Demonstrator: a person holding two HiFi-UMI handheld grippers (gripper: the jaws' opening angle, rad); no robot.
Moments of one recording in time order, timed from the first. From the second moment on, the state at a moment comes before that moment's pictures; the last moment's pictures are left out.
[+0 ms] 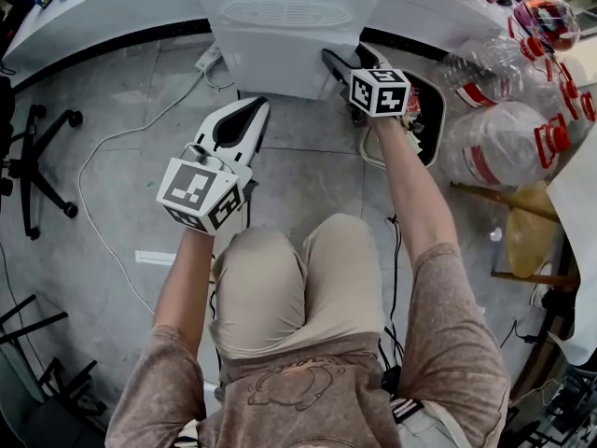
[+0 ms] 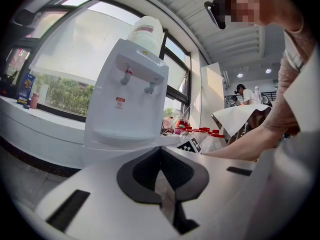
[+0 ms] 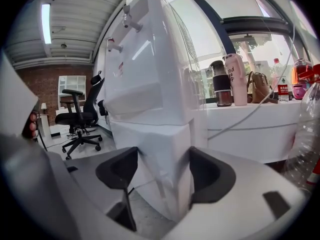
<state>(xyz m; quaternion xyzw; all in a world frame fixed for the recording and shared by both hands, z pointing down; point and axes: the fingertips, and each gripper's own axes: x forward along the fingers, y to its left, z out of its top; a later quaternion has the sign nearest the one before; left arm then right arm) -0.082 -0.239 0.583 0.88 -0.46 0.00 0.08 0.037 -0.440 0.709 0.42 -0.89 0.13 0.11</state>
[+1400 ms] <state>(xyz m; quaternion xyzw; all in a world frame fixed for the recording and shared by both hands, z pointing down) -0.080 -0.163 0.583 0.87 -0.49 0.01 0.08 -0.004 -0.272 0.713 0.30 -0.94 0.10 0.12</state>
